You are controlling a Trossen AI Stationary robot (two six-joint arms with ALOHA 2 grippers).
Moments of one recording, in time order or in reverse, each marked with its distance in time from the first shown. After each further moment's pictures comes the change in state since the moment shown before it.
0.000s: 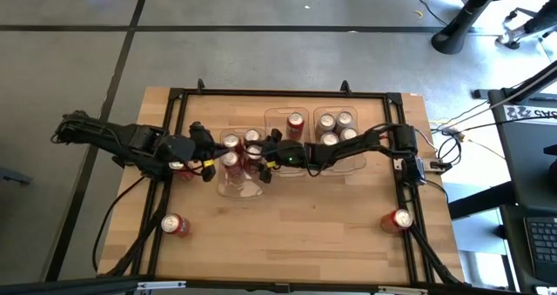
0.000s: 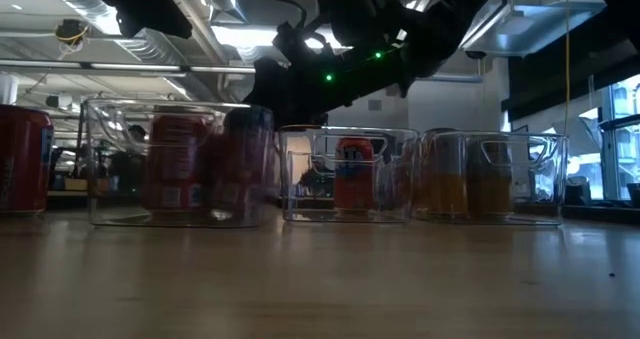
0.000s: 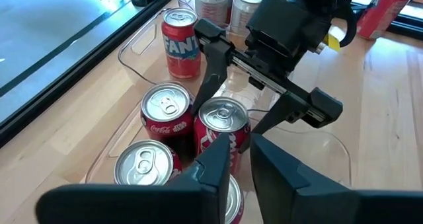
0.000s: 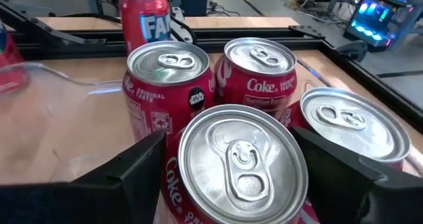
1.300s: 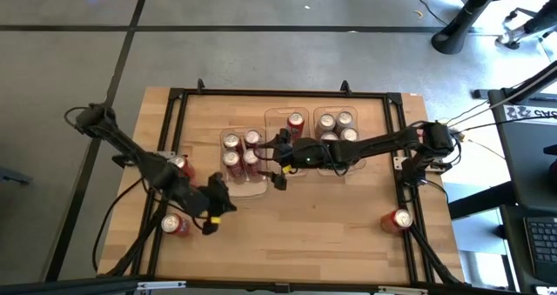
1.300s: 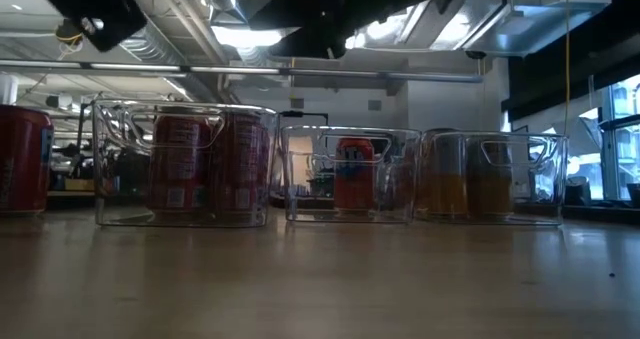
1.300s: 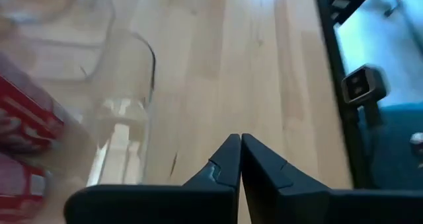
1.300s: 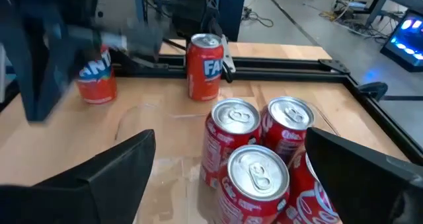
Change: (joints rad) left arm -0.382 0.352 -0.036 0.278 0.147 -0.185; right arm 0.088 -0.296 -0.001 -0.306 -0.063 -0.025
